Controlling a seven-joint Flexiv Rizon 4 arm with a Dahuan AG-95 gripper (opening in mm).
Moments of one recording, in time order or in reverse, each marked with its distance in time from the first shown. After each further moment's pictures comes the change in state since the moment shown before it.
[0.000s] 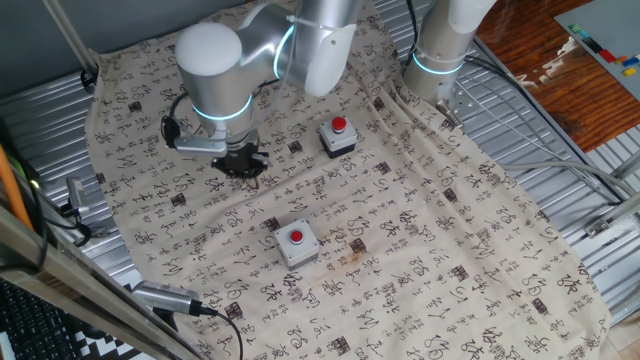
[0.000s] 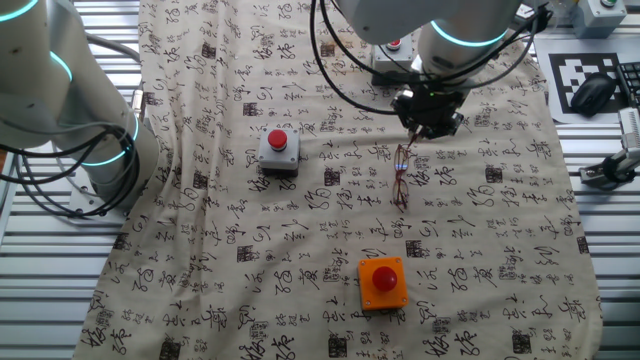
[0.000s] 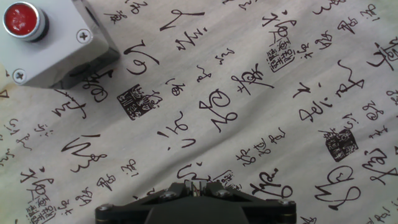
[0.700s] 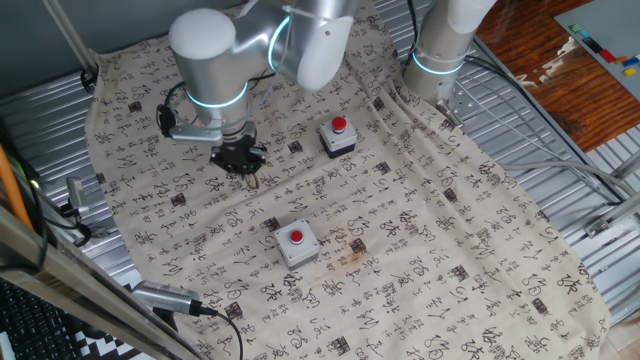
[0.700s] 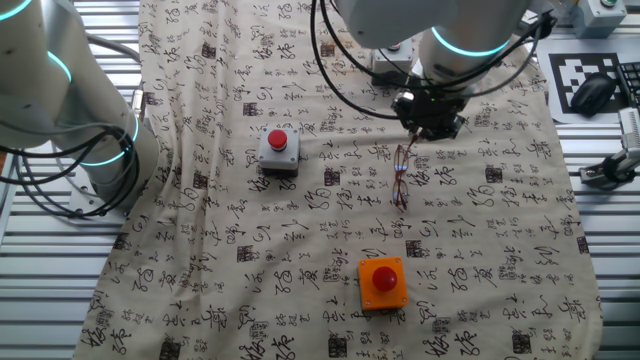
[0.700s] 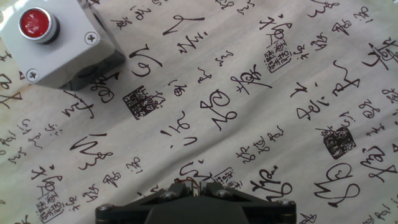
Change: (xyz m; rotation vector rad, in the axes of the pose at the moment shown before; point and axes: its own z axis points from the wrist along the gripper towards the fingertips) arm 0.005 -0.003 -0.006 -0.021 -0.037 -0.004
